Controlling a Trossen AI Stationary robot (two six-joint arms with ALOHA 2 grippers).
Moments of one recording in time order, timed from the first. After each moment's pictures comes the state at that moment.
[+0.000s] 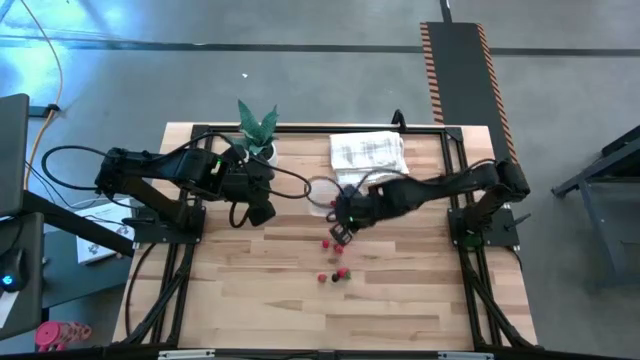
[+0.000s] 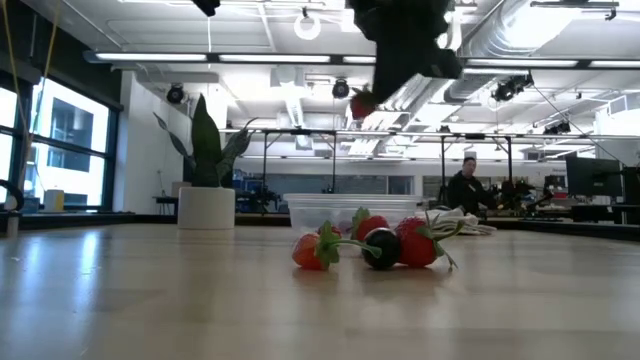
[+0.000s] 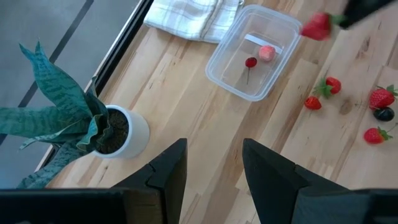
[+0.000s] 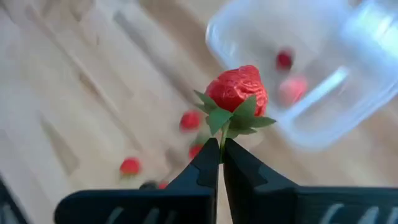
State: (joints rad) left arm -0.08 1.44 1.67 -1.43 -0.51 -0.55; right arm 0.12 1.70 1.47 -0.89 0.15 0.85
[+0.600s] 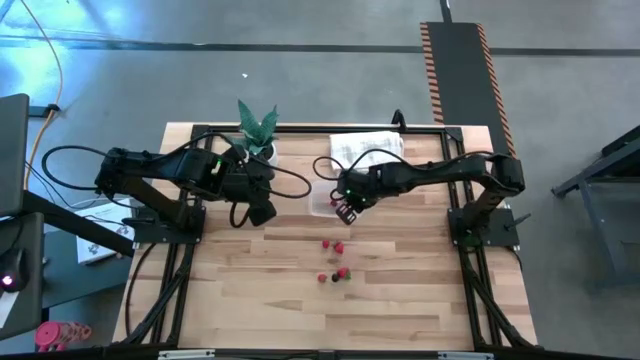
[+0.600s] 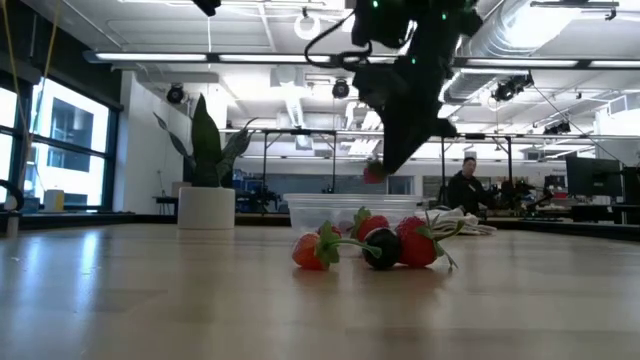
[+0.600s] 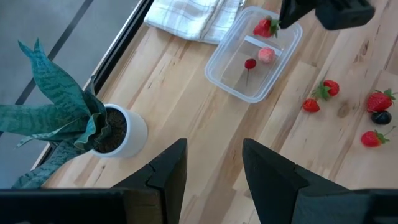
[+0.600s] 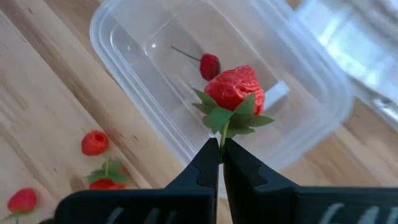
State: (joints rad) left arm -0.08 1.44 1.67 -1.43 -0.51 -0.57; right arm -0.08 1.70 1.22 -0.70 0.07 0.65
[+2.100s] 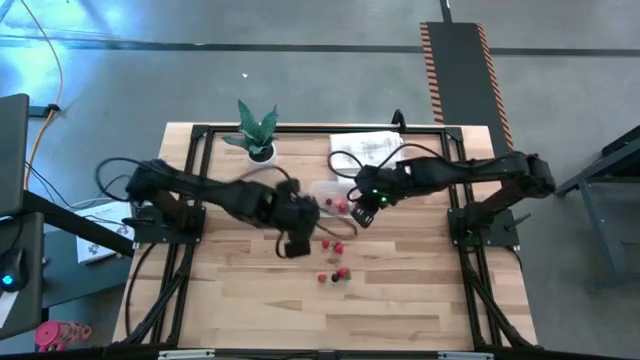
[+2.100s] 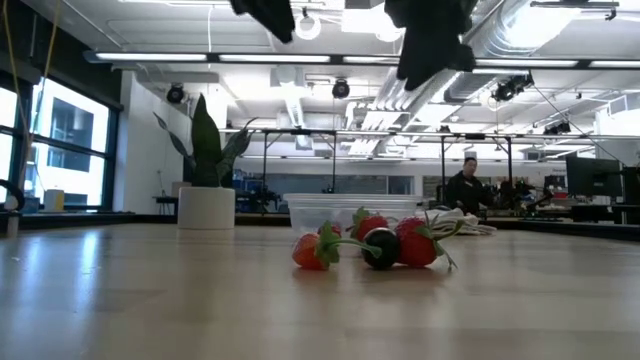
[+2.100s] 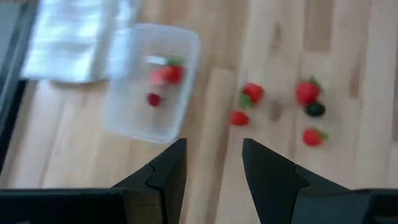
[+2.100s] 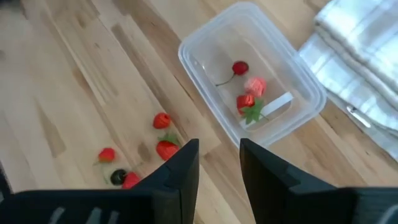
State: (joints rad) left arm -0.14 1.73 1.67 -1.07 -0.35 -0.29; right arm 0.03 1.46 1.33 -0.89 0.12 0.65
